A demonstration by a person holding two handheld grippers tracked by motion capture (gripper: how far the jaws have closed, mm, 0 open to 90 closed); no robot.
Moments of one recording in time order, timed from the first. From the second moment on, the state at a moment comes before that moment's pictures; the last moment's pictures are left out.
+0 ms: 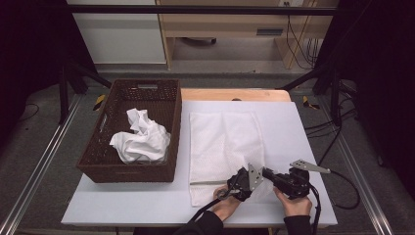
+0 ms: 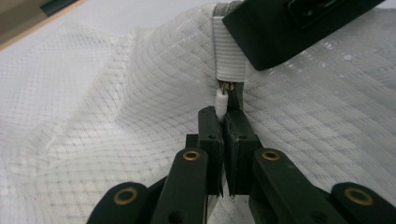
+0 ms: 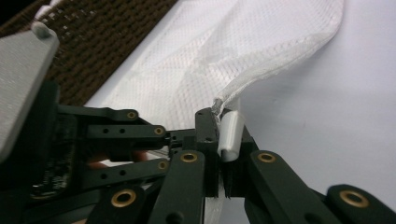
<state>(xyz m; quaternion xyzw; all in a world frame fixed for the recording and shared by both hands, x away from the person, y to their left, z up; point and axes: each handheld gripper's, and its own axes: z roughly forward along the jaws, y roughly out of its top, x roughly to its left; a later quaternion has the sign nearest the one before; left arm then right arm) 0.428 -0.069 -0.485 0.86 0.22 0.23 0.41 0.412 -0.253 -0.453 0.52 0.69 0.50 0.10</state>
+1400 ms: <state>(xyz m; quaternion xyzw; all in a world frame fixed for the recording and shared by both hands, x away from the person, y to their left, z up) 0.429 -0.070 -0.485 0.86 0.22 0.22 0.41 0.413 -0.252 -0.457 0.52 0.70 0.48 0.10</state>
